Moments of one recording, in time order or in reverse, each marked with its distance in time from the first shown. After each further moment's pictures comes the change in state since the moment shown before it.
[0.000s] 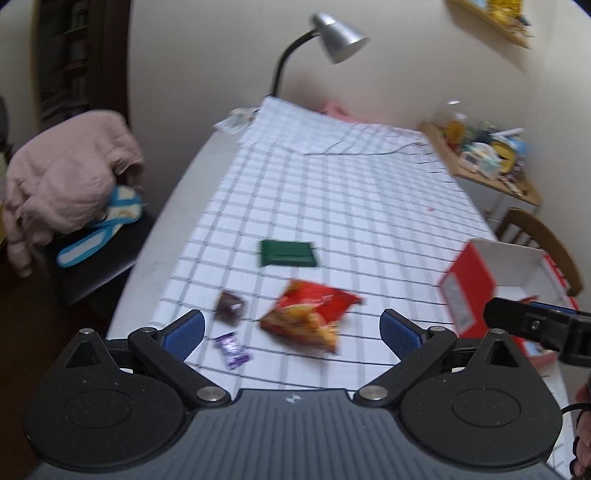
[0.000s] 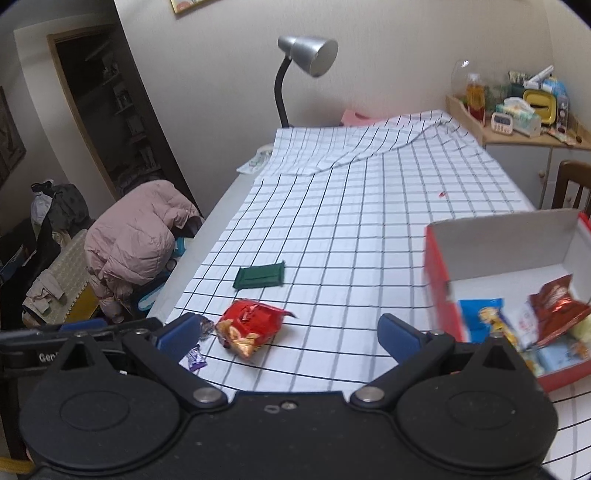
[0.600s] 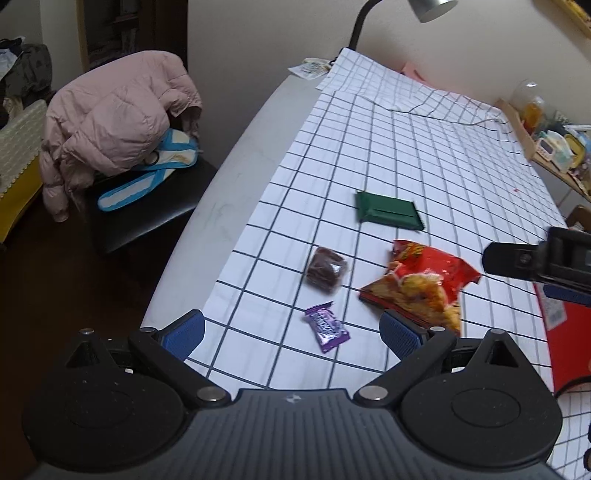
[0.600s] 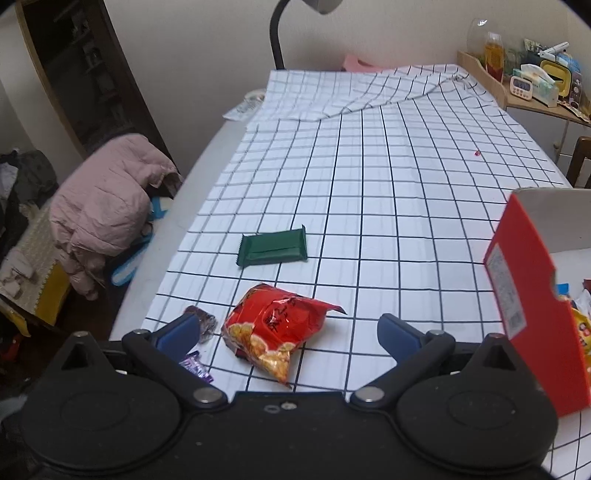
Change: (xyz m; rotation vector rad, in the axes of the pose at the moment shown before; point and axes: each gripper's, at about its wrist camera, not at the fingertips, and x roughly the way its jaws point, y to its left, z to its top) left arm 0.068 0.063 -0.021 -0.096 0.116 0.142; right arm 0.122 0.054 0.009 0.009 0.172 -0.107
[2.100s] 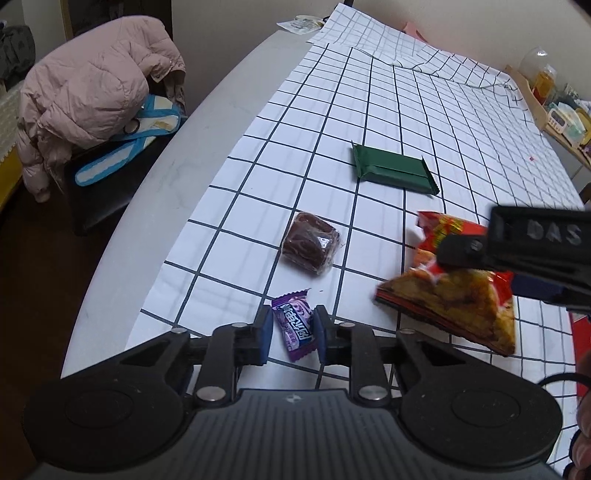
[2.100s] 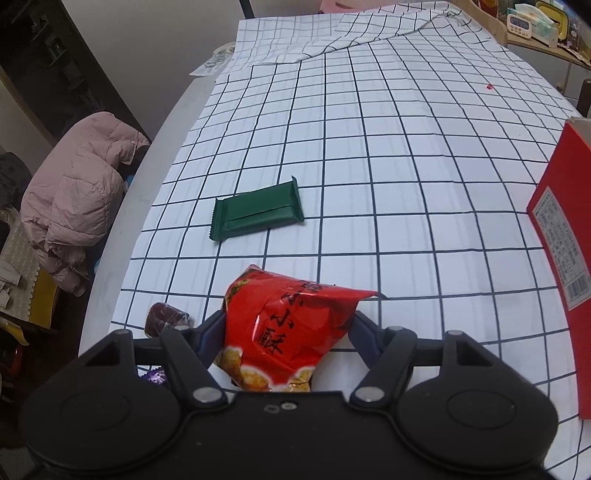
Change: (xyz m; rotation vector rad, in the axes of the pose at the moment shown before) left arm 0.067 -0.018 0.000 0.007 0.114 -0.022; right arm 0.061 -0.009 -0.003 0.109 0.097 -0.002
